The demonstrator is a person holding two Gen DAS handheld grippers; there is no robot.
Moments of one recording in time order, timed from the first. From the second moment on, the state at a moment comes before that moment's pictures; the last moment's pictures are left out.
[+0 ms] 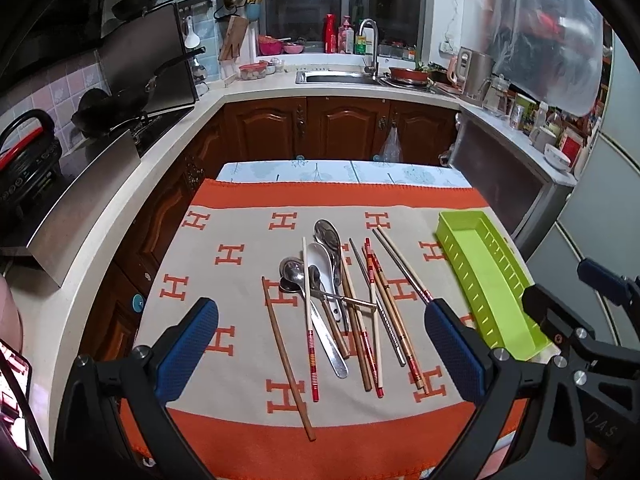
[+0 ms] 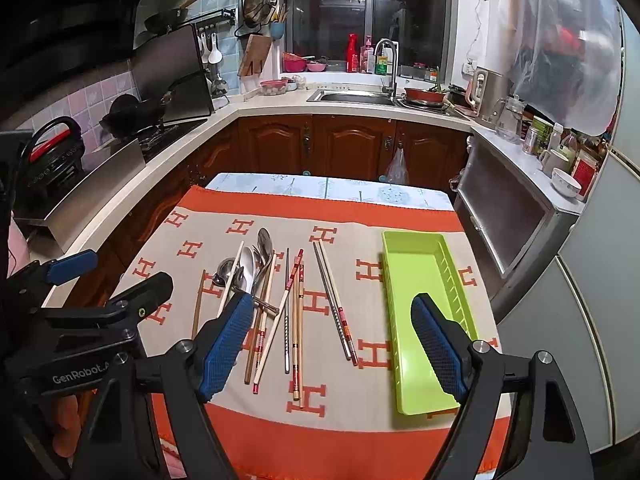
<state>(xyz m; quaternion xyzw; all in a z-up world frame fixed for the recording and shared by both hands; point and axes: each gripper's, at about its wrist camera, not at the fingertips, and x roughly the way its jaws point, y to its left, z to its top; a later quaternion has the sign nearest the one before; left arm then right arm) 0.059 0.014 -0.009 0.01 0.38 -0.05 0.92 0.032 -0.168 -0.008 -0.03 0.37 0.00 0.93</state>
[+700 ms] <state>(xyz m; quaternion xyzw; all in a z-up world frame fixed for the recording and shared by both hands) 0.072 0.029 0.000 0.03 0.39 -0.05 0.92 0.060 -0.161 0.002 -0.02 0.38 0.05 0.92</state>
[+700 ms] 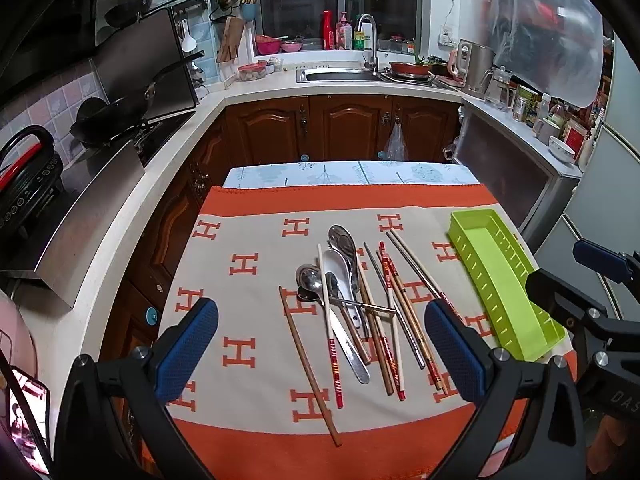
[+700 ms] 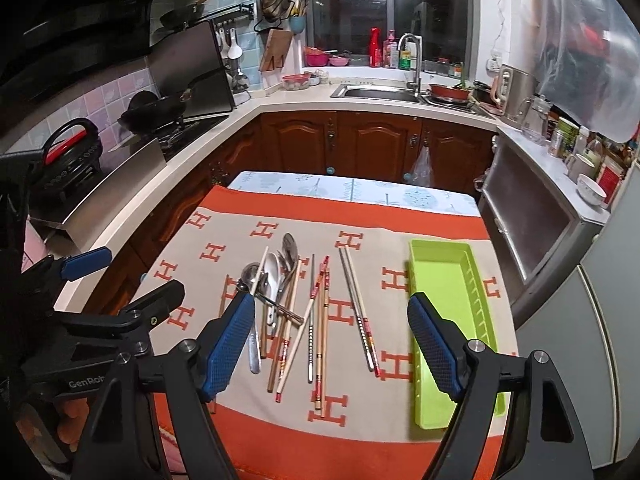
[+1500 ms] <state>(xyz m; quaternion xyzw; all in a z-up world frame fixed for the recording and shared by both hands) 0.143 0.097 -0.109 0.00 0.52 -0.02 0.85 0.186 -0.090 -0.096 0.01 0.53 0.15 0.83</state>
